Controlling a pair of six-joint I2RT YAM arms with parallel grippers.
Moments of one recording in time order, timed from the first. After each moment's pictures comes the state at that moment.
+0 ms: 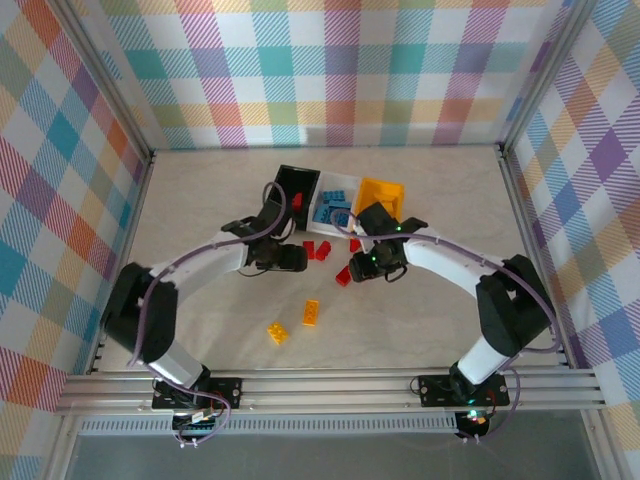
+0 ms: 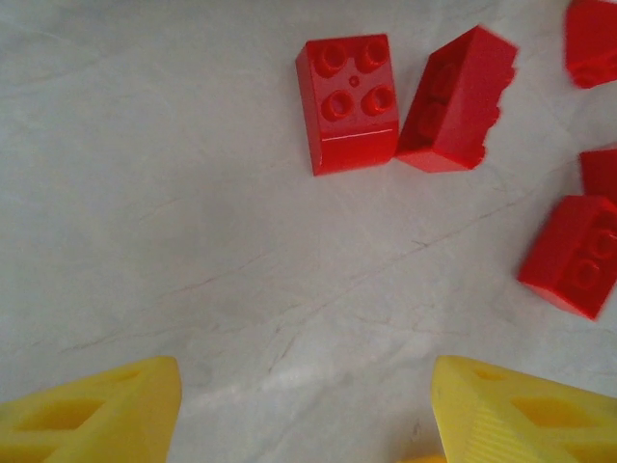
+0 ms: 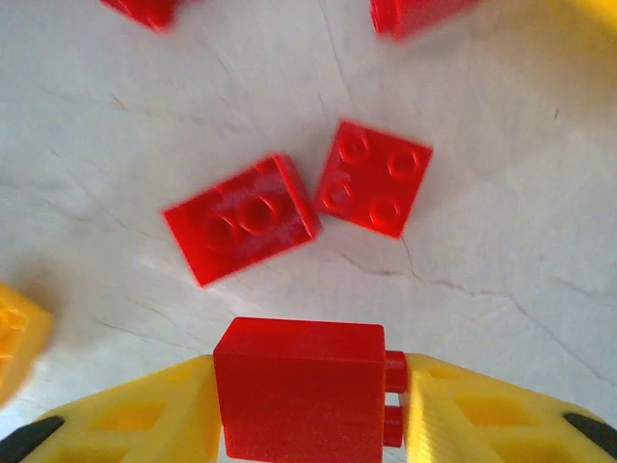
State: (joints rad) left arm -0.56 1.62 1.08 -0.61 0.07 -0.44; right arm 0.63 1.60 1.12 -0.74 -0.11 0.24
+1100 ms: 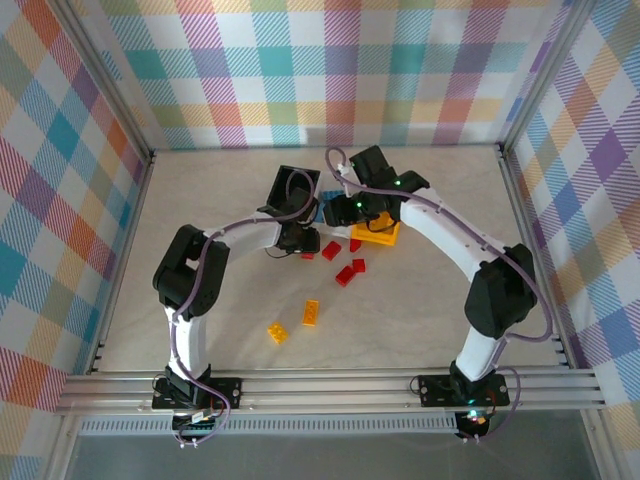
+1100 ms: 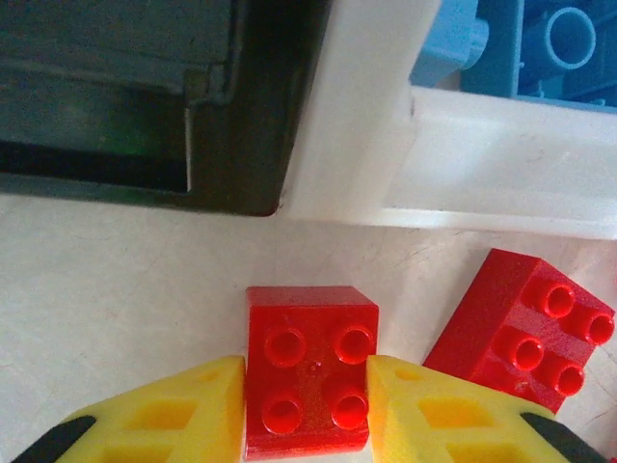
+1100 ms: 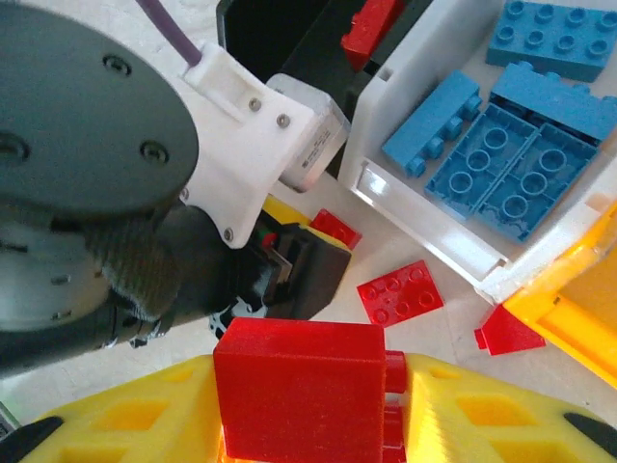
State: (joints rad) left arm -0.56 1.96 1.33 -0.50 0.01 -0.47; right arm 0.59 1.76 1.61 -0.78 -0.28 0.25
